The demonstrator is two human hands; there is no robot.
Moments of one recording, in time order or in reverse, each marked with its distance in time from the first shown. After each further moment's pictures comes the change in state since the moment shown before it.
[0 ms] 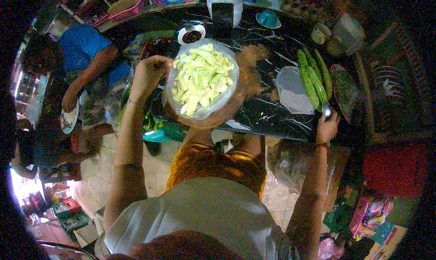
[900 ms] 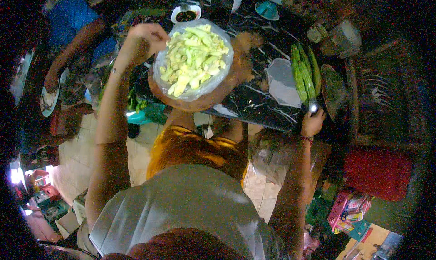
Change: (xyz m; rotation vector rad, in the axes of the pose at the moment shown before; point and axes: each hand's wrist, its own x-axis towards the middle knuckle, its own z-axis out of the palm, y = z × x) left_hand 0.008 0.023 -0.011 0.293 0.000 0.395; right_hand 0.002 -0.003 -0.001 -0.030 0.029 -0.022
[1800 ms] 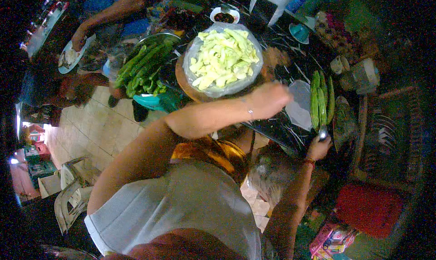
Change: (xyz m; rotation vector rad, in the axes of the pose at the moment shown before) left_hand -0.007 0.145 0.198 -0.010 -0.111 0.364; right_hand 0.006 -0.003 0.002 0.047 -0.095 0.061
